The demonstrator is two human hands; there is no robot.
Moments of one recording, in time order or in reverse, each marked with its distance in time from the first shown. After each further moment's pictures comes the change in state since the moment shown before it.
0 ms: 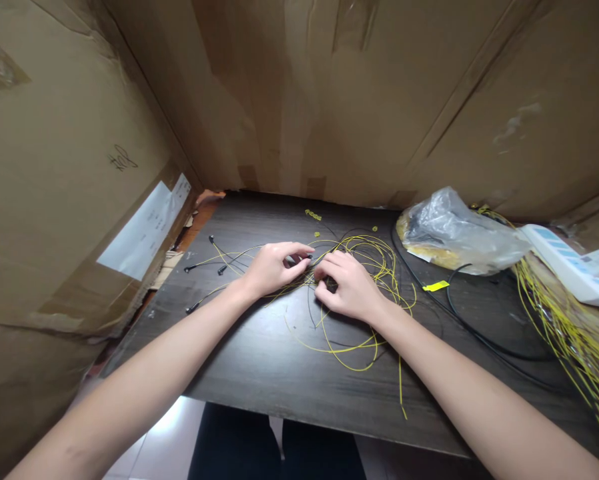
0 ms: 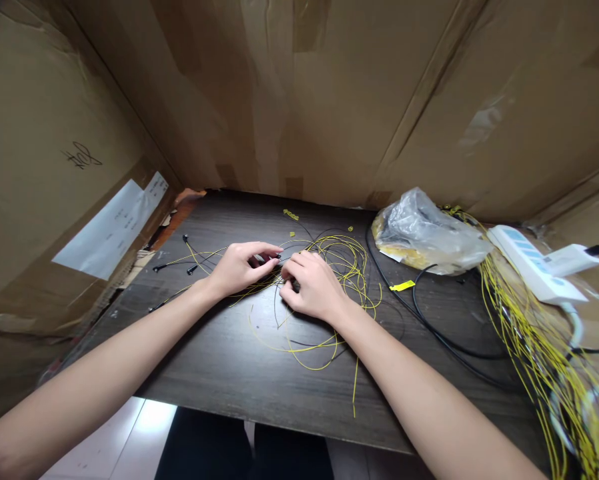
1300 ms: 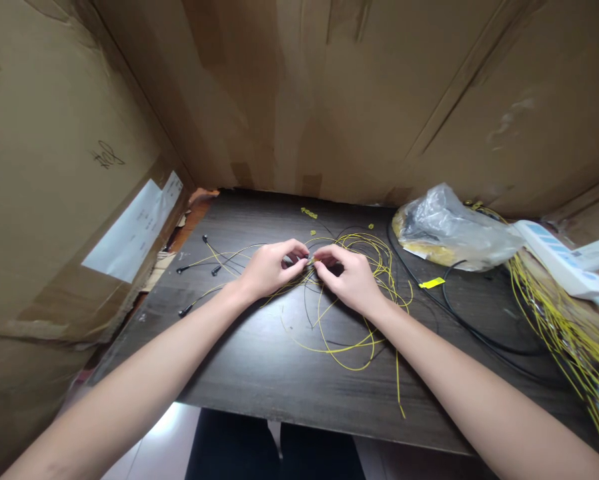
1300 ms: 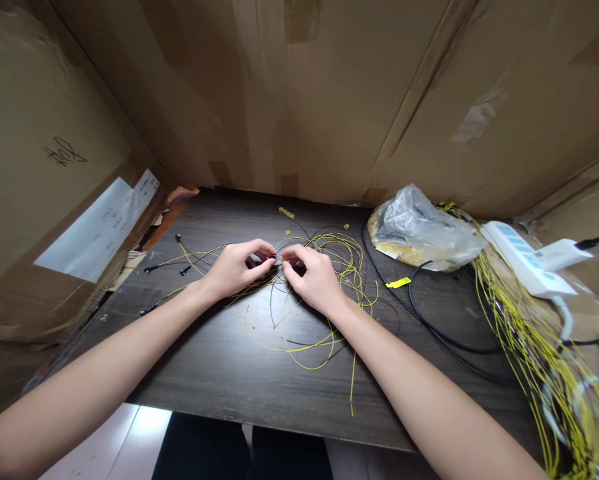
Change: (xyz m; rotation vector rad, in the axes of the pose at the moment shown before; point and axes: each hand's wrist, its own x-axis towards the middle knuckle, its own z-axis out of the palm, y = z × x) left_hand -0.001 0.003 0.000 -0.063 -0.064 -0.081; right_hand 0.003 0.003 0.003 0.269 0.196 0.250
